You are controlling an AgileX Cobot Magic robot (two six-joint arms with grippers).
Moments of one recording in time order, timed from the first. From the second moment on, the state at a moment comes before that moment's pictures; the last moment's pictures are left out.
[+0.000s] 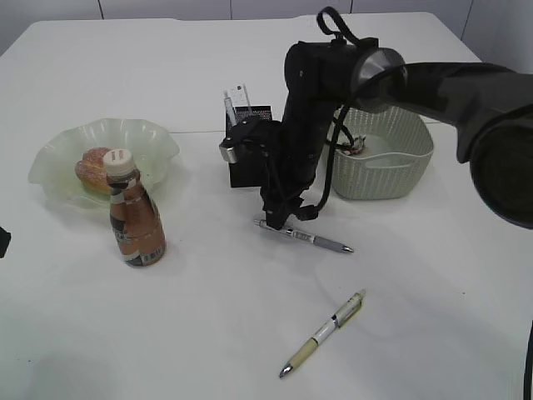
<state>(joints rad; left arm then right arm) -0.13 1.21 -0.78 -0.27 0.77 0.13 0.43 2.48 -2.17 0.18 1.22 -0.77</state>
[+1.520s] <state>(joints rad) -0.13 1.21 -0.78 -0.27 0.76 0.13 0.42 2.50 -2.24 0.31 1.22 -0.77</state>
